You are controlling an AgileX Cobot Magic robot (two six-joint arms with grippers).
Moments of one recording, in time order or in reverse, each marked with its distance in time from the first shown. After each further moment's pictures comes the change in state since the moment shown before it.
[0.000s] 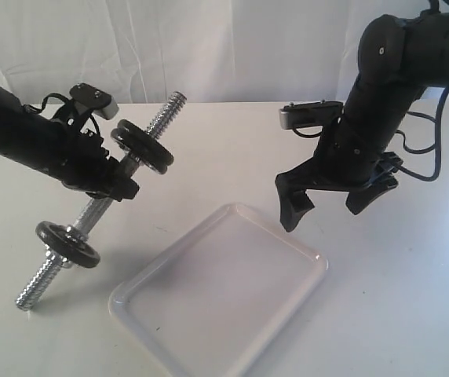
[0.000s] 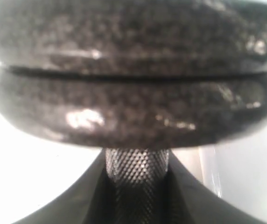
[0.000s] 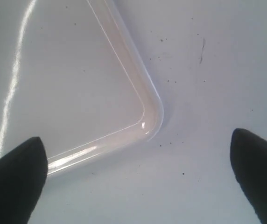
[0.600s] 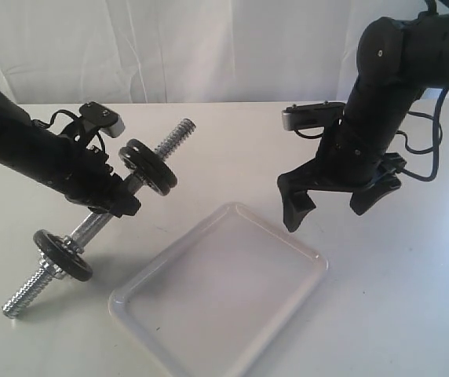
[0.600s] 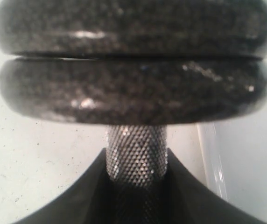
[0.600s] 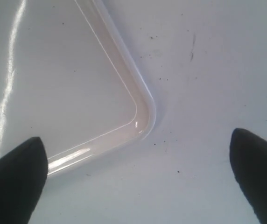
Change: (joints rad) left arm 0.000 0.053 0.001 0.009 0.026 0.041; right arm 0.000 0.004 0.000 -0.025 0.003 0.037
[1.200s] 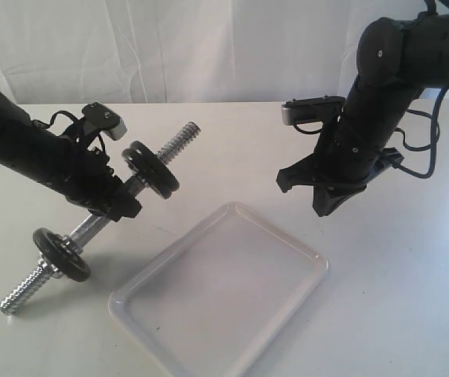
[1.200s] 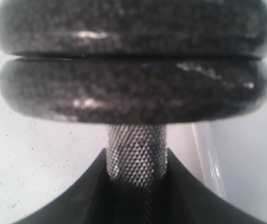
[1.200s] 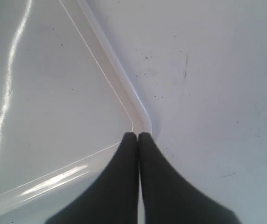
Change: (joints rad) left arm 0.000 0.000 0.000 -0.004 0.019 0.060; right arm 0.000 0.000 0.000 -0.008 -0.054 0.004
